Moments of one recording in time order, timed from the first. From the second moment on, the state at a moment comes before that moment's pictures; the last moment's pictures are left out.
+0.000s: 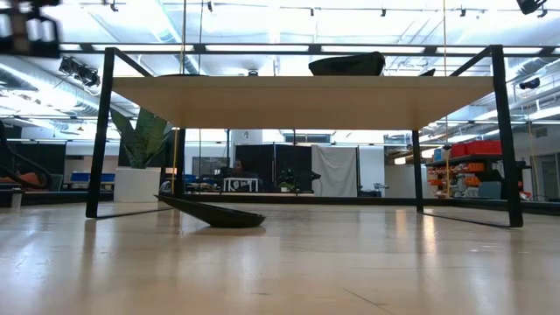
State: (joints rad) left arm -0.62 1.25 0.86 -0.38 -0.03 -1.24; right arm 0.41 0.35 1.20 -1.21 0.48 0.20
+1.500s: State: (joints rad) left arm 0.23 1.21 1.31 -0.99 0.19 -0.07; right arm 0.41 0.35 1.20 -1.21 0.48 0.20
